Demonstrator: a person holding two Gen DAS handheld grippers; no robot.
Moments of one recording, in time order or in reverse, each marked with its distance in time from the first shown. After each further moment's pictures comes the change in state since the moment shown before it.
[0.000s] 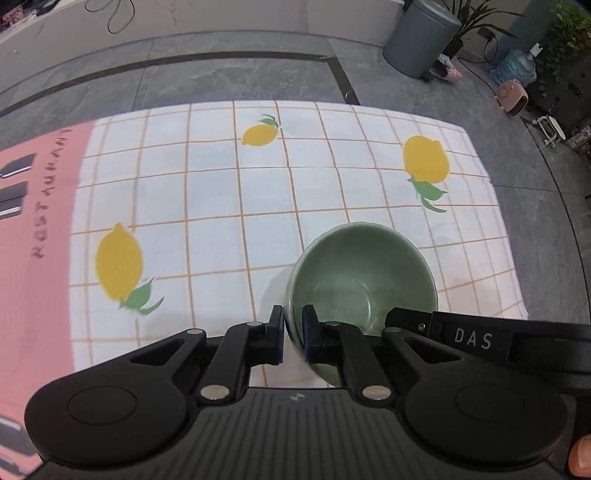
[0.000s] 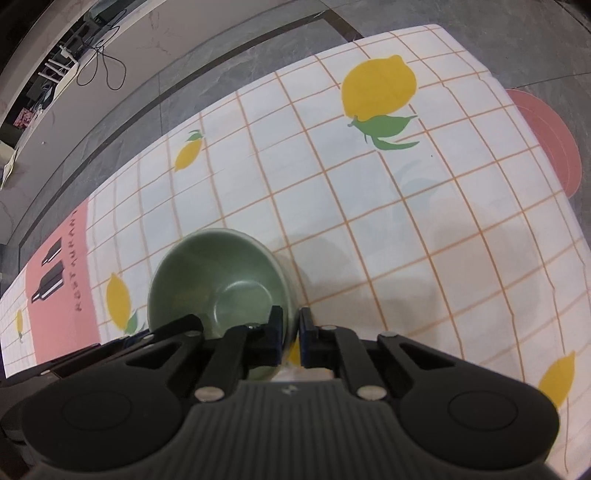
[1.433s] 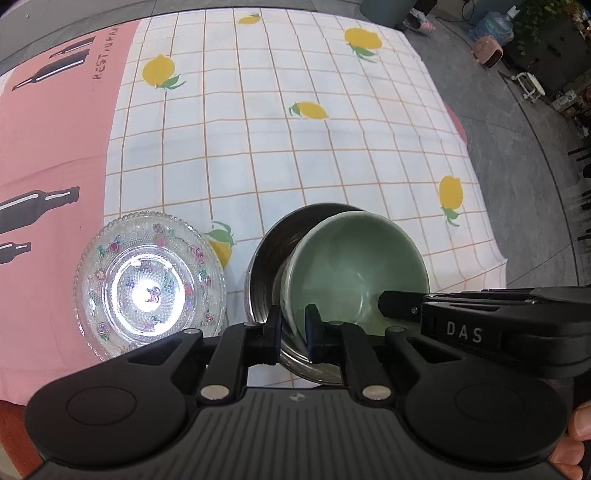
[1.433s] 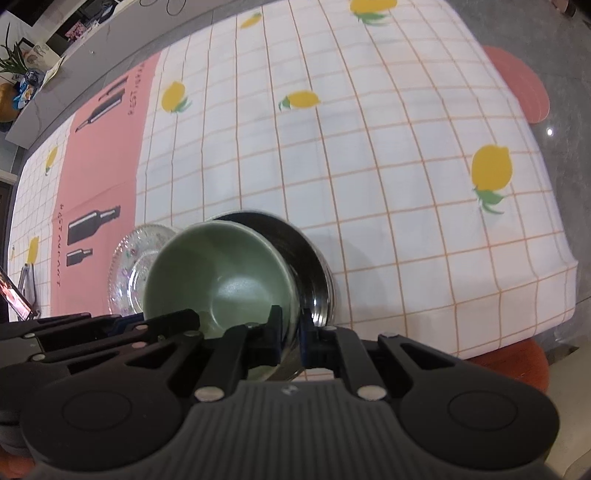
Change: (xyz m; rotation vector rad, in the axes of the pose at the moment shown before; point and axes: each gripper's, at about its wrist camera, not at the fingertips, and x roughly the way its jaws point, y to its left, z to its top) left arm -0.098 -0.027 -0.214 0.022 0.118 -0.024; right arm -0.104 -0.036 -0.222 -0.200 0.105 0.013
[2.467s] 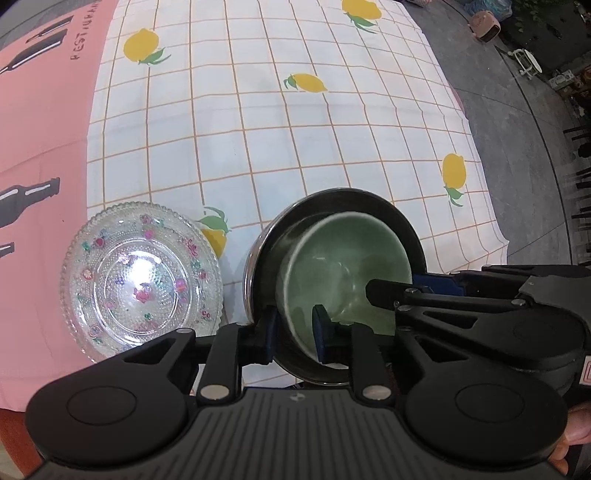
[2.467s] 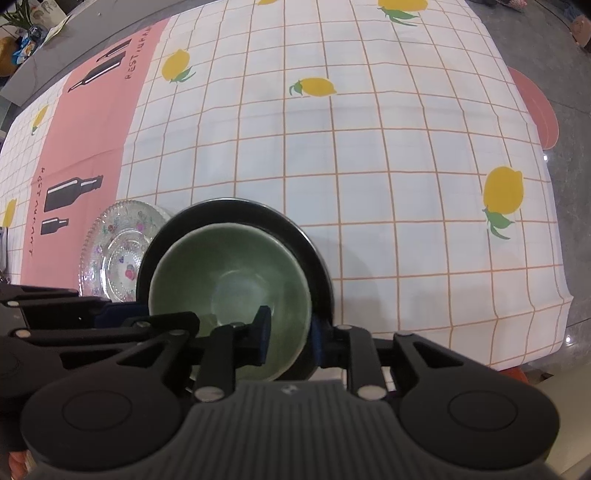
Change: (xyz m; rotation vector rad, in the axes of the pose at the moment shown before) left arm 0.015 0.007 0.013 0.021 0.103 -0.041; right arm 0.023 0.015 0.011 -0.121 0.033 -0.089
